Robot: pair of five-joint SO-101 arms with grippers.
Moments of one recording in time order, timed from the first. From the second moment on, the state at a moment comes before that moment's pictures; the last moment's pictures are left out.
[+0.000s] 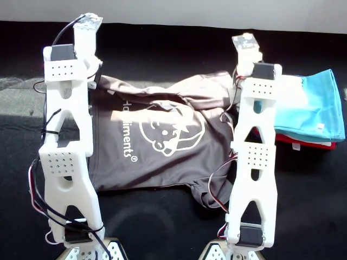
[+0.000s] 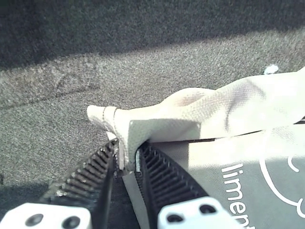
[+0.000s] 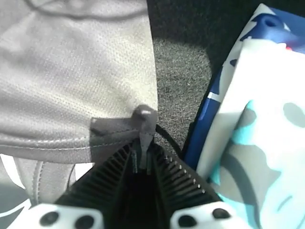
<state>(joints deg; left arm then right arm) -12.3 44.8 -53.4 82.9 -17.4 1.1 74.5 -94.5 99.2 17.8</state>
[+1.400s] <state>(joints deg) -11.1 44.8 -53.4 82.9 -17.4 2.8 72.5 -94.5 97.0 17.8</state>
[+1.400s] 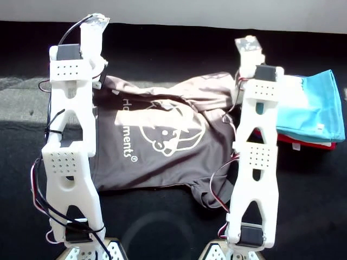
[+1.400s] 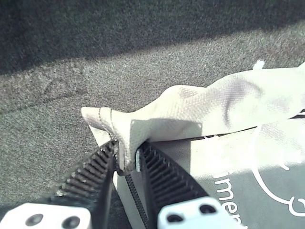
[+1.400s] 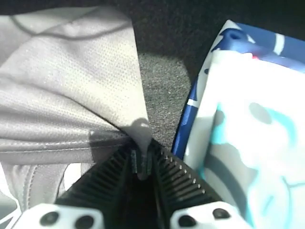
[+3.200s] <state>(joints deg) -7.4 10.9 10.9 86.8 -10.9 0.7 -10.2 -4.2 85.8 12.6</state>
